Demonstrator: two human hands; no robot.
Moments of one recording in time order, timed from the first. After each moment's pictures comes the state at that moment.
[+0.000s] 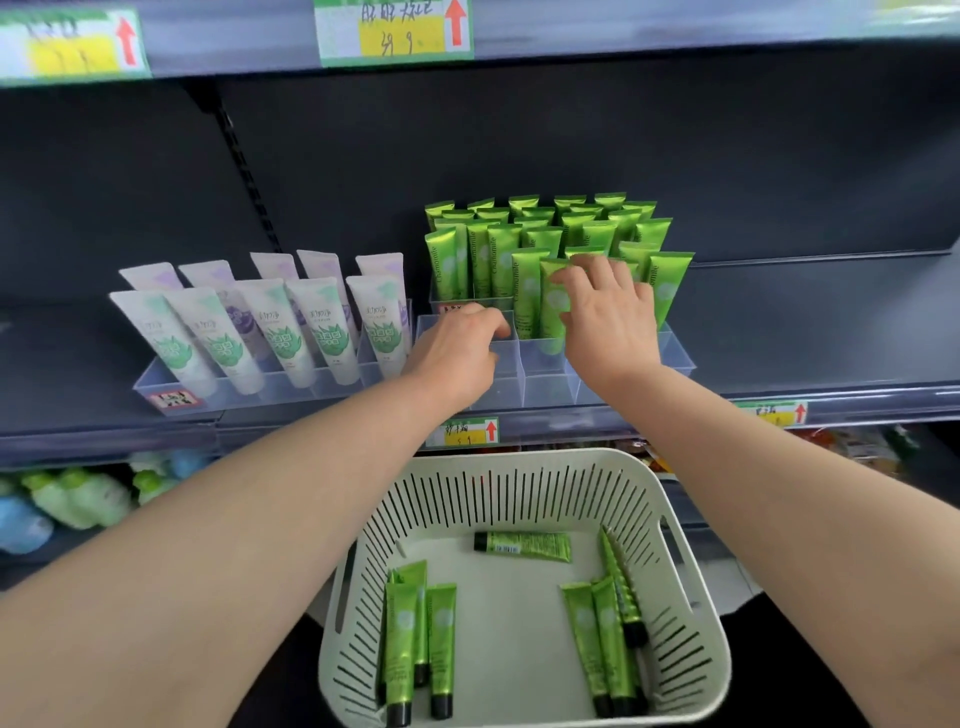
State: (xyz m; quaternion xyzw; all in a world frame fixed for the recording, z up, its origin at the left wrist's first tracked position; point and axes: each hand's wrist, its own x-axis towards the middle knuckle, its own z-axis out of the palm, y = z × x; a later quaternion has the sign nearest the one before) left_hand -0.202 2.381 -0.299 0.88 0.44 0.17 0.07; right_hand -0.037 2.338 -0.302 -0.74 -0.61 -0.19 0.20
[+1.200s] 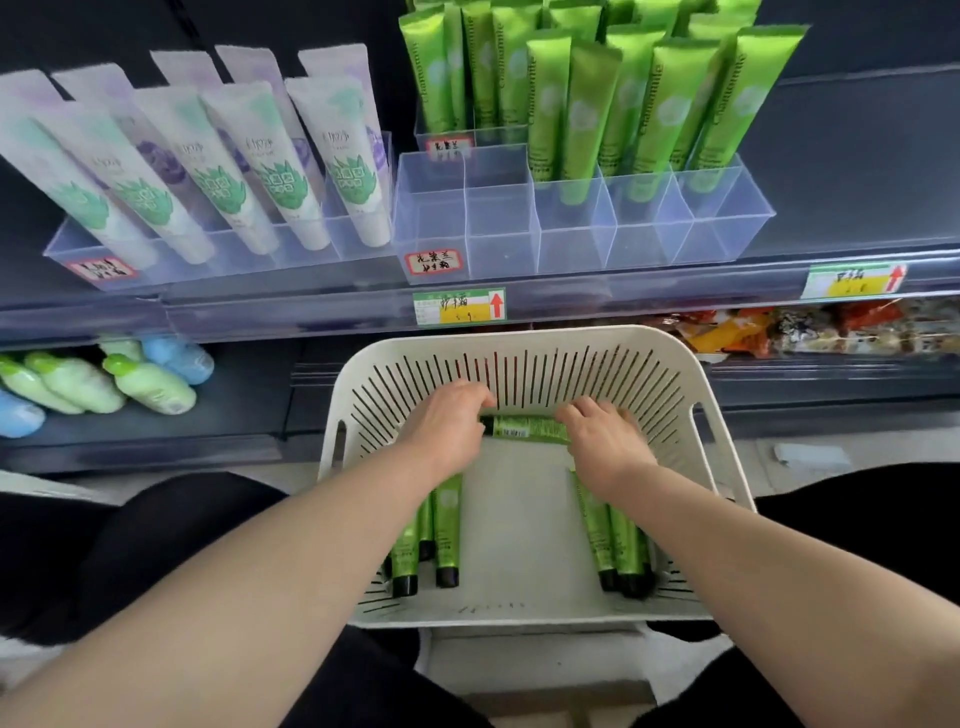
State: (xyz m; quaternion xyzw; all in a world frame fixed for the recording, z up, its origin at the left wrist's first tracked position) left_hand -0.243 2.313 -0.475 0.84 0.49 0.00 0.22; right_hand -0.066 2.243 -0.515 -0.75 -0.64 0.14 -0.04
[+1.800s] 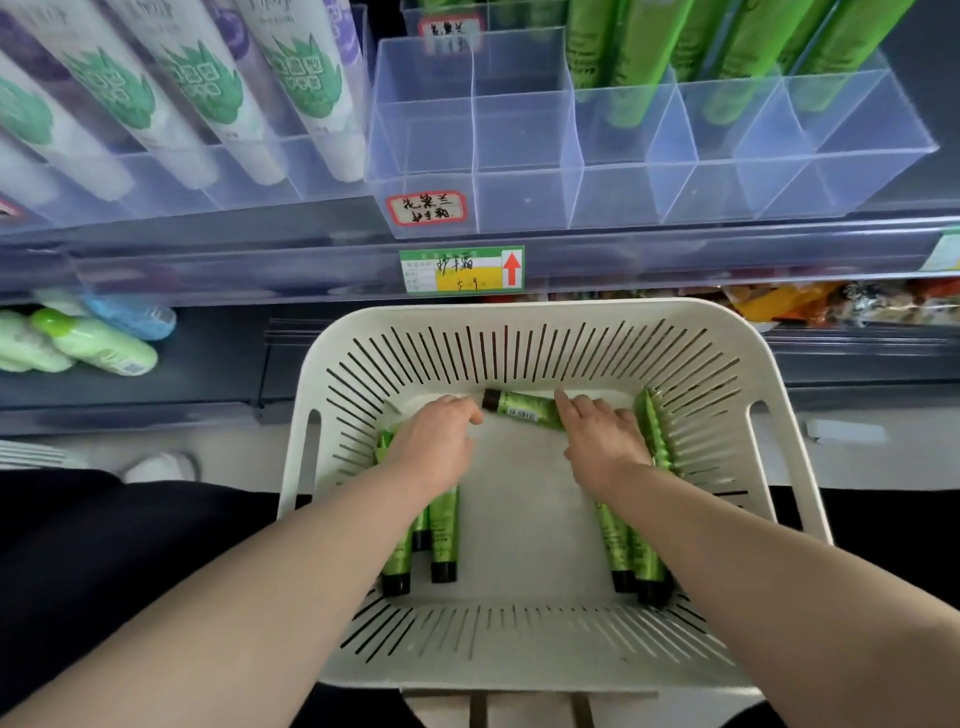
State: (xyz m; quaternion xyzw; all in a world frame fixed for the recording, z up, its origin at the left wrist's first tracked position) left_hand -0.260 2.323 -0.548 0.81 0.52 -0.07 0.26; right_hand -0.070 2.264 -0.590 -0.73 -0.64 0.20 -0.16
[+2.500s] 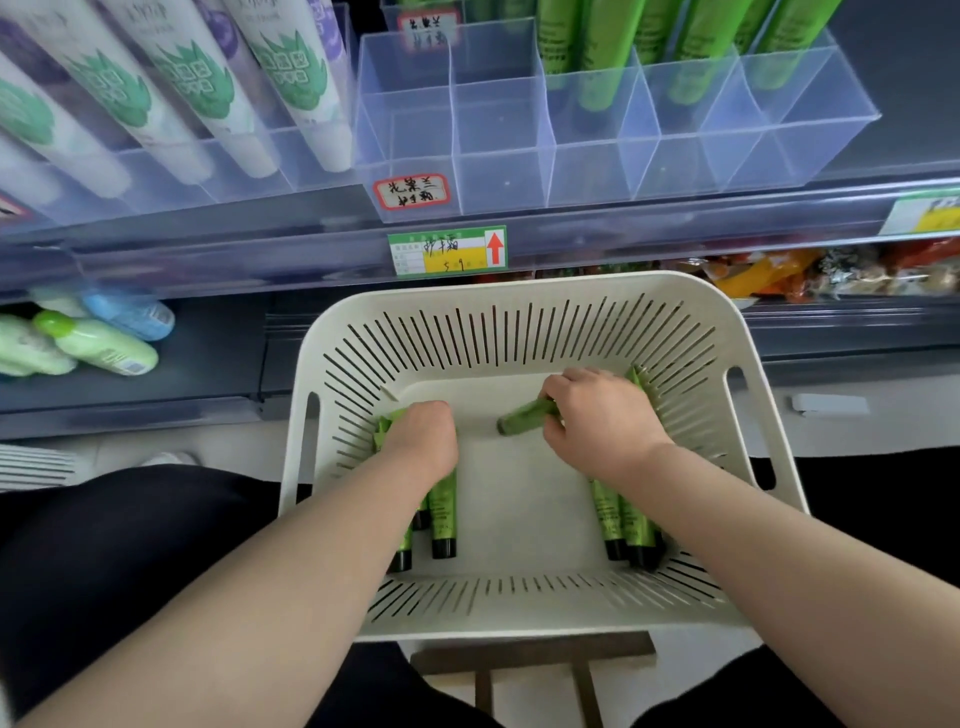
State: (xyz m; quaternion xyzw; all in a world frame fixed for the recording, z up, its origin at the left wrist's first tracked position) left_hand -0.261 2.313 -0.550 0.75 0.58 -0.21 0.24; right_hand -0.079 2.248 -0.515 -0.70 -0.70 0.15 0.02
